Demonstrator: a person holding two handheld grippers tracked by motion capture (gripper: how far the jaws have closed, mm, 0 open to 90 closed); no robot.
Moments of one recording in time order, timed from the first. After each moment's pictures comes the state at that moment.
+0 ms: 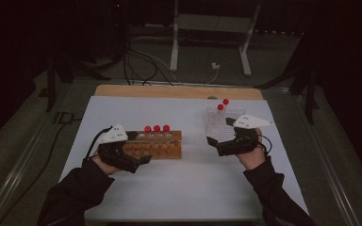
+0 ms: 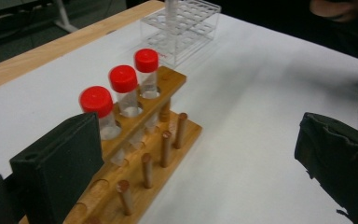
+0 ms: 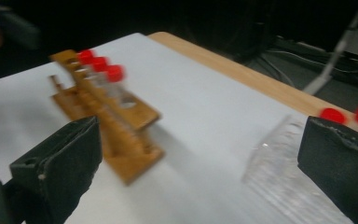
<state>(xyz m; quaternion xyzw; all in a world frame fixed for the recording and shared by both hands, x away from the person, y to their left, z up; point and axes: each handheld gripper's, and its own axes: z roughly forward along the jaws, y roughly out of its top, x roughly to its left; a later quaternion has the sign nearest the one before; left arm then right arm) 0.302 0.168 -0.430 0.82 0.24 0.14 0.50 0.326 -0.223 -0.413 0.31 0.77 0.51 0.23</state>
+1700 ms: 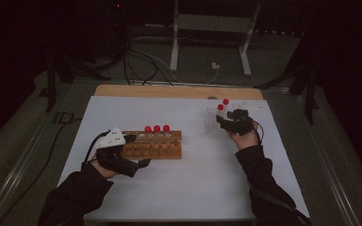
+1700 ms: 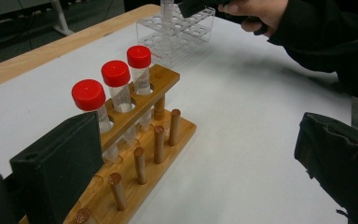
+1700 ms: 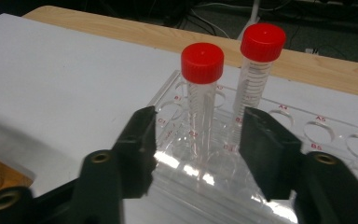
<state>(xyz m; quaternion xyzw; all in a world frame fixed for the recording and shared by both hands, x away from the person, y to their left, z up) 0.295 0.171 -0.434 0.82 0.24 0.14 0.51 0.421 -0.244 -0.464 0.47 0.72 0.43 0.26</state>
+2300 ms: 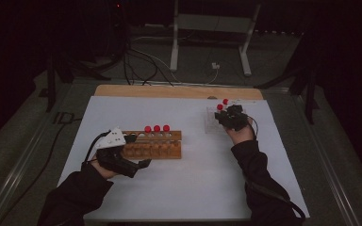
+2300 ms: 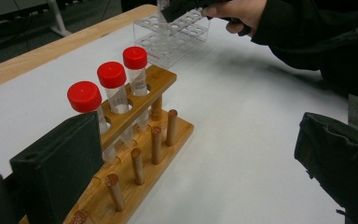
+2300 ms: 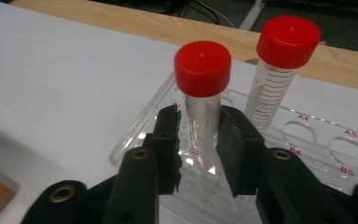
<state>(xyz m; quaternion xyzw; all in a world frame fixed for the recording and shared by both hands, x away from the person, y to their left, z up) 0.294 0.170 -0.433 0.82 0.23 0.14 0.51 0.445 -0.234 -0.470 0.48 0.73 0.41 0.24</state>
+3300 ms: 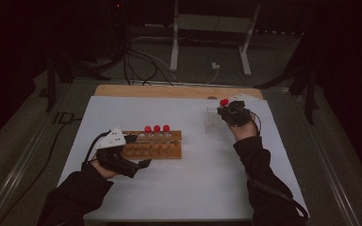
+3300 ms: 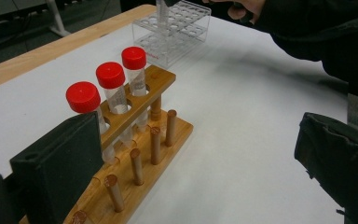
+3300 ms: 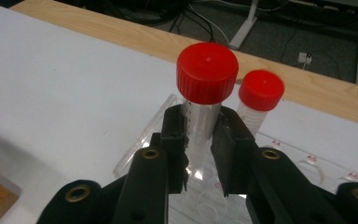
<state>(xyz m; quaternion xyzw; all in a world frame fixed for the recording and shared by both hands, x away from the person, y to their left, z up) 0.294 0.170 -0.433 0.82 0.23 0.14 0.51 0.440 -0.234 -0.445 0.46 0.74 0.41 0.27</state>
